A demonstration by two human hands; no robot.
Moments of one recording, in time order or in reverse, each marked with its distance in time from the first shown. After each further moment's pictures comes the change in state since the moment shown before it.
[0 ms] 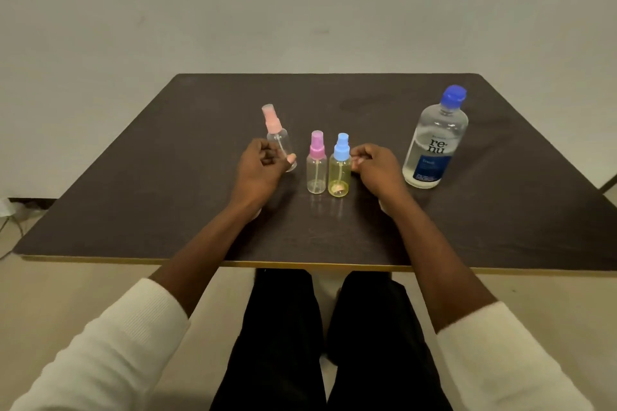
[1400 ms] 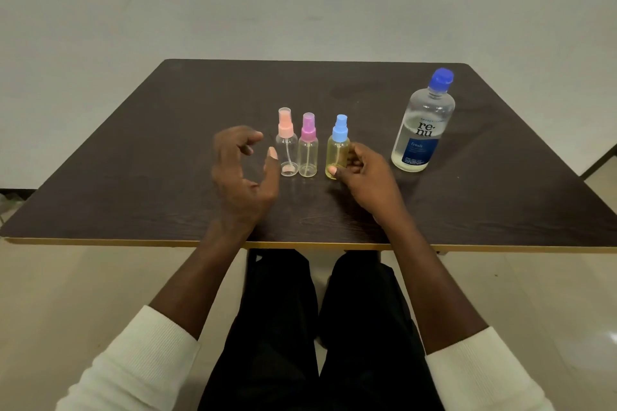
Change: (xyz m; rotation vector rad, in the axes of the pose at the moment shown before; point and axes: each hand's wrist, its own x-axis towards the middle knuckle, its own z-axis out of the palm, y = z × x) left_hand -0.060 0.013 -0.011 0.217 0.356 0.860; right_hand -0.060 0.004 -0.008 -0.049 -0.093 -0.201
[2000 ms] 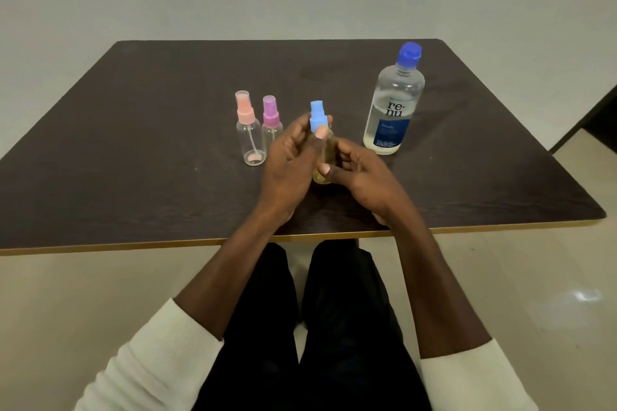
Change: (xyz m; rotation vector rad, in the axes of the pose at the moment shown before) left_hand -0.004 0.072 0.080 -0.702 -0.404 -0.826; right_hand -0.023 0.008 -0.039 0.234 -0.229 0.005
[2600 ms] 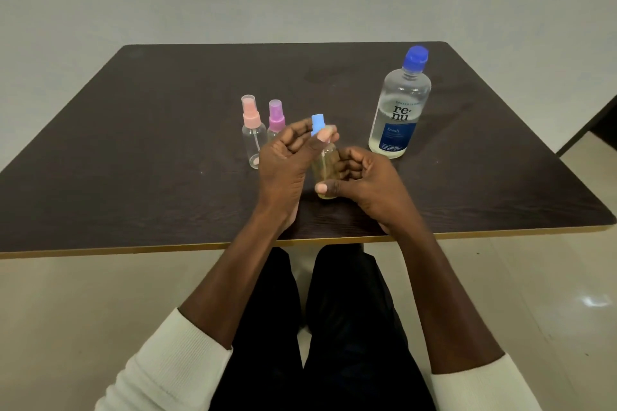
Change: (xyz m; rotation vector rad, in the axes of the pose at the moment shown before) left_hand 0.001 -0.003 -0.009 -0.220 0.092 -0.081; right_hand -0.009 -0.001 0.003 0.096 0.056 -0.027
